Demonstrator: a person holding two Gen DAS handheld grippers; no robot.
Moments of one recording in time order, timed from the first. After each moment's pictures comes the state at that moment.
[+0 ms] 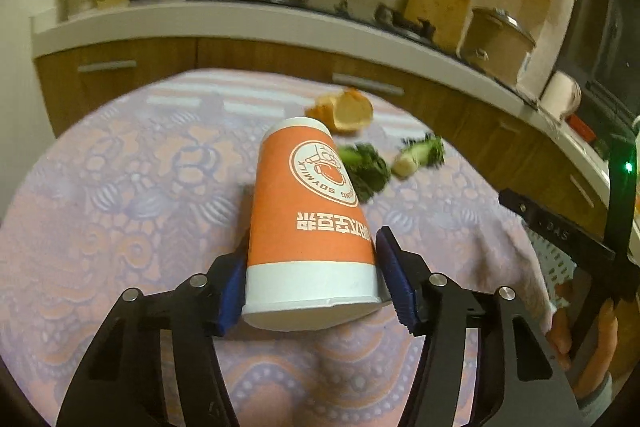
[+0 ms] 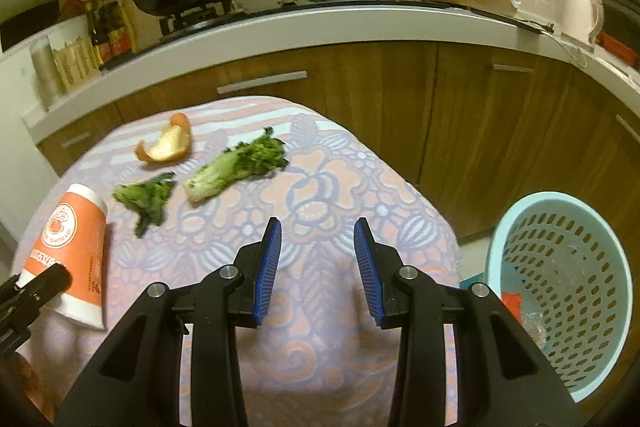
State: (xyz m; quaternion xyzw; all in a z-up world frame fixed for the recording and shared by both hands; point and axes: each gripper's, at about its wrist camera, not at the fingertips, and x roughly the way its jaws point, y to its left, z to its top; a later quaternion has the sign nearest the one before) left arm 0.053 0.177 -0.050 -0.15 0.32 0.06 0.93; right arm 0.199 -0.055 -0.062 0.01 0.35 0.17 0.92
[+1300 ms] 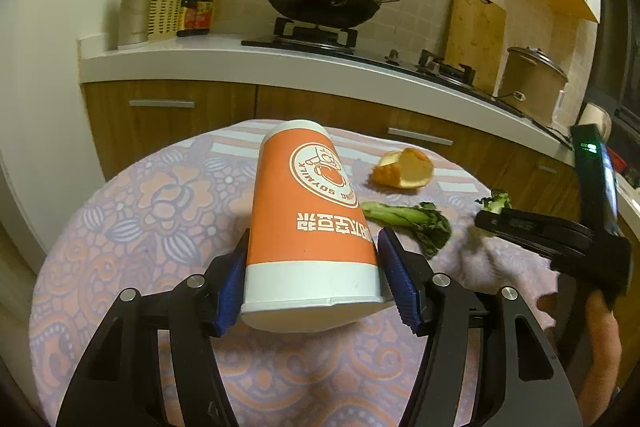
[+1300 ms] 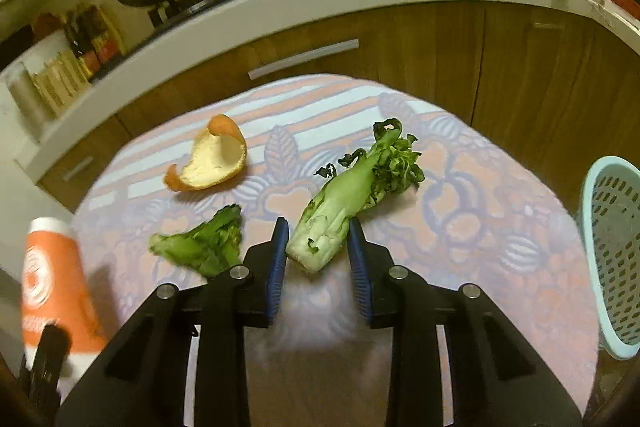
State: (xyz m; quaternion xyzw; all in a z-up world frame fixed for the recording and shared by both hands) left arm 0.048 0.213 -0.034 -0.13 0.26 0.13 0.95; right arm 0.230 0.030 -0.074 0.06 0.41 0.14 0.90
